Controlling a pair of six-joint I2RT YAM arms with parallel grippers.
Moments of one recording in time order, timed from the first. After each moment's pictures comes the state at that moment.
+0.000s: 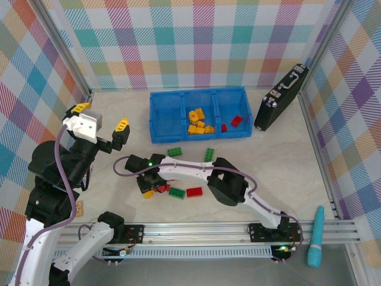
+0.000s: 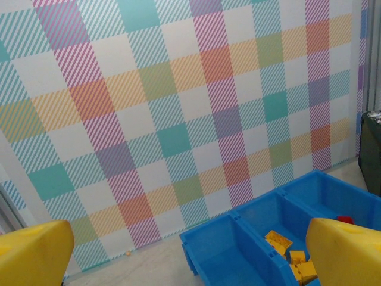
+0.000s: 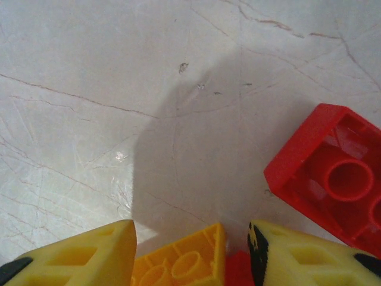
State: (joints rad) left arm -0.39 0.66 1.24 -0.50 -0.08 0.24; right arm 1.23 2.39 2.04 -0.92 0.04 0.69
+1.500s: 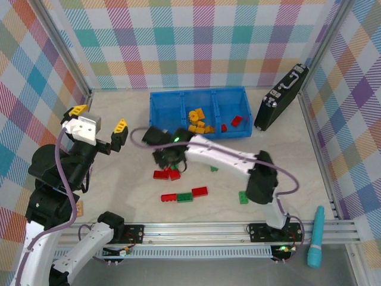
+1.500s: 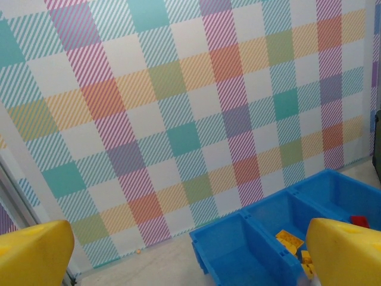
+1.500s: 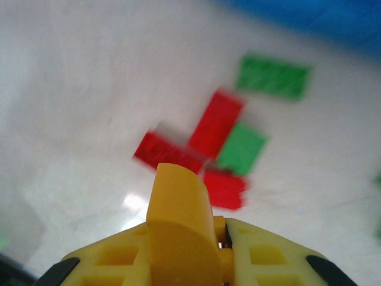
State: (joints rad) left arm -0.39 0.64 1.21 -0.48 -0.12 0.26; right arm 1.07 1.99 1.96 -1.09 0.19 0.58
